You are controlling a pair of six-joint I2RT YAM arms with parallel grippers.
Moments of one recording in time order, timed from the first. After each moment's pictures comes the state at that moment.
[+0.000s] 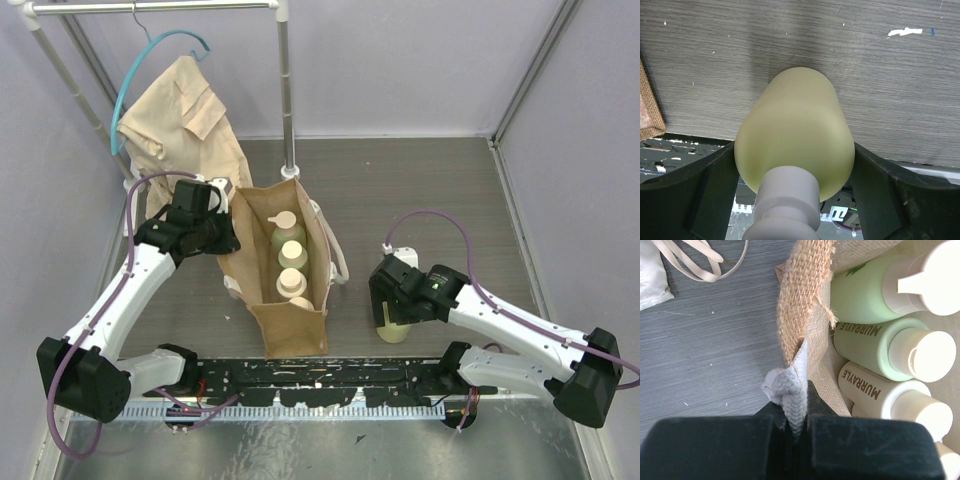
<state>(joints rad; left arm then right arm) -0.32 1.17 1.04 -0.74 0.11 -0.24 0.90 1.00 0.79 -1.05 0.25 0.74</state>
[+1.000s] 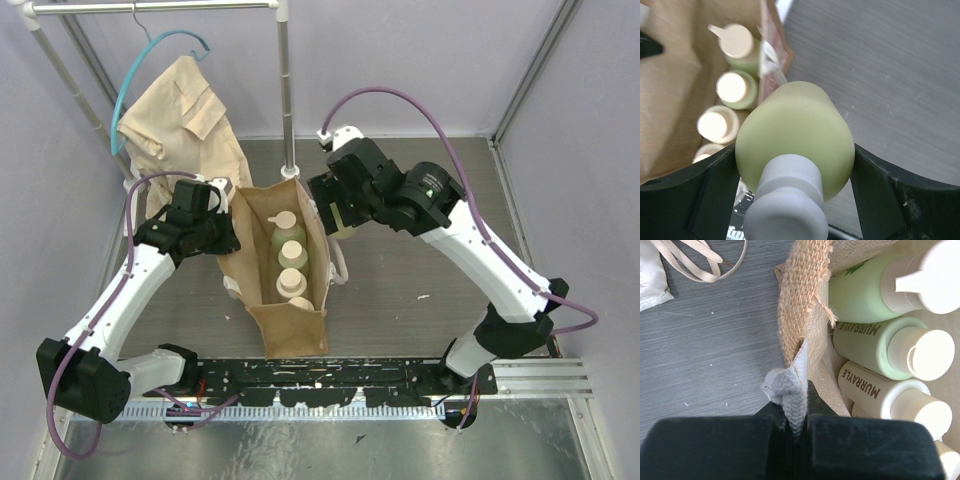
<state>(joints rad) -0.32 1.17 1.04 -0.74 0.11 -0.23 0.93 1.54 2.03 -1.29 0.38 0.32</state>
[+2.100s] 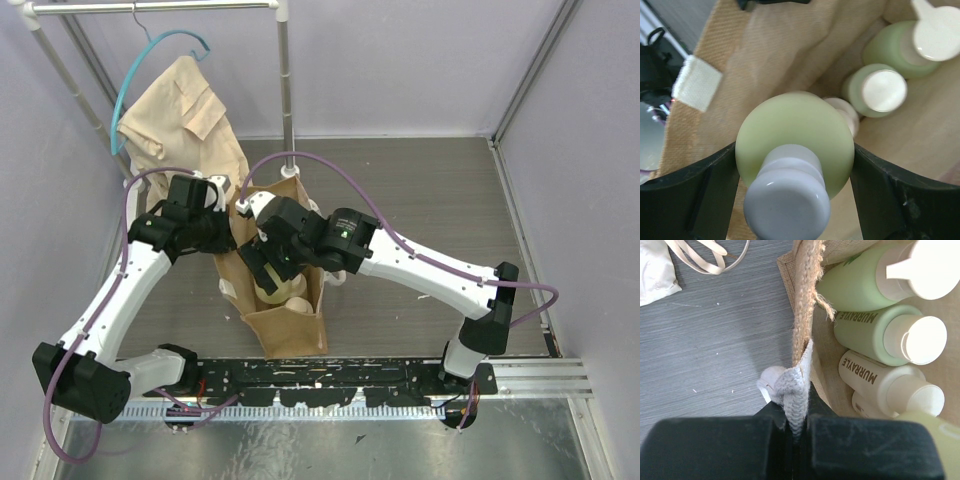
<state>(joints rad) -0.32 1.17 1.13 -0.86 0.10 -0.21 1.19 1.66 1.82 -0.93 0.10 0.32</state>
